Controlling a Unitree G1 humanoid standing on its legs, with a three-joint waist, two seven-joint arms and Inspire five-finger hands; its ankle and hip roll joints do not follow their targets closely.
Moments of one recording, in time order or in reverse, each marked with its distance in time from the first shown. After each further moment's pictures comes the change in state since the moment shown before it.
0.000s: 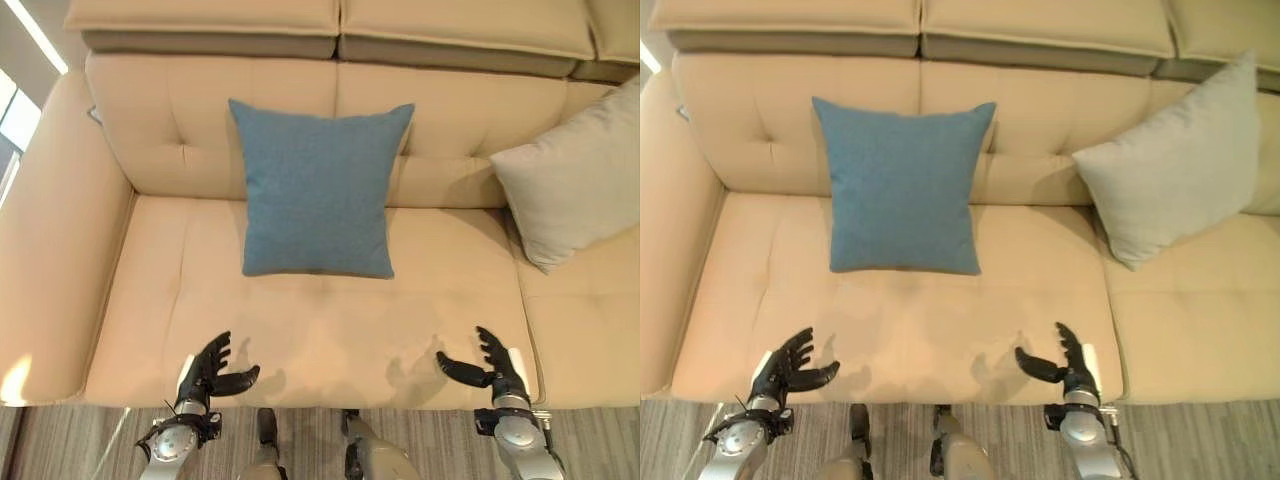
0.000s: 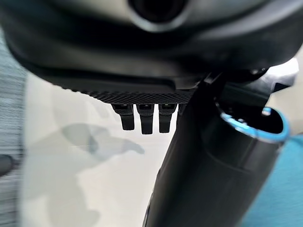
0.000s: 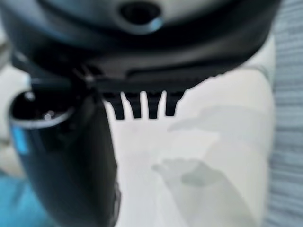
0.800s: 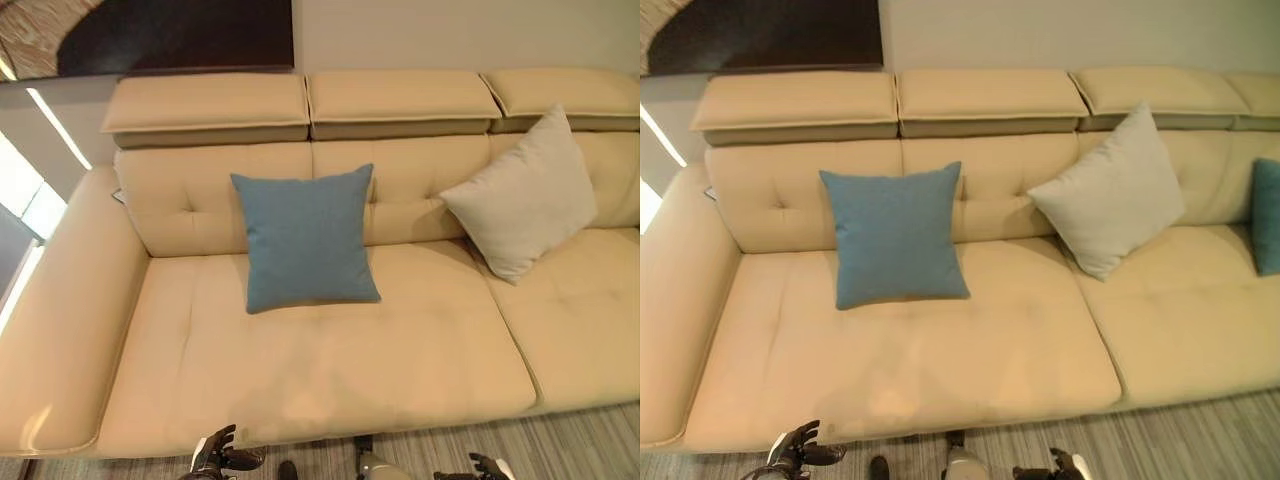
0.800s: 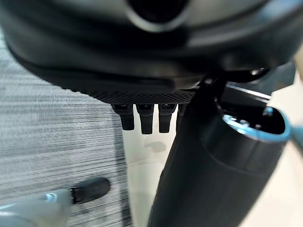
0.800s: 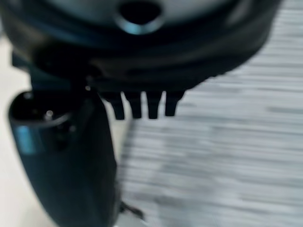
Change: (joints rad) left arm -0.071 -0.084 -0.003 0.456 0.085 0.050 0.043; right arm -0.033 0.134 0.040 0.639 -0.036 0.047 0.033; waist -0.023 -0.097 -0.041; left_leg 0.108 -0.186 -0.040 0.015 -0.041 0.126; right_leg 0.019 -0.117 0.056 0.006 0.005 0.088
